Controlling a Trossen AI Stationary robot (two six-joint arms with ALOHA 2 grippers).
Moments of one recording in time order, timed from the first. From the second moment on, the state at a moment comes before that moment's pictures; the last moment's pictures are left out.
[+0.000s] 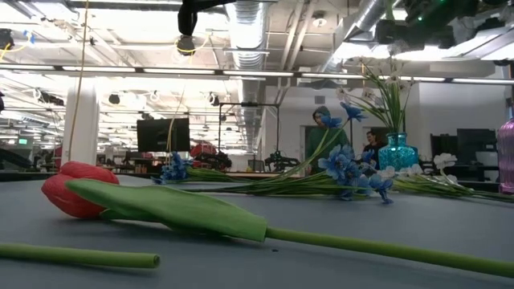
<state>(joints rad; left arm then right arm) 0.19 1.10 0.96 0.08 0.03 -0.48 -0.76 0.81 0.81 -0.06 0.67 0.05</state>
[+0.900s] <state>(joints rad) 0.13 1.10 0.96 0.06 0.02 -0.50 -0.61 0.47 0.44 -0.01 0.88 0.28</state>
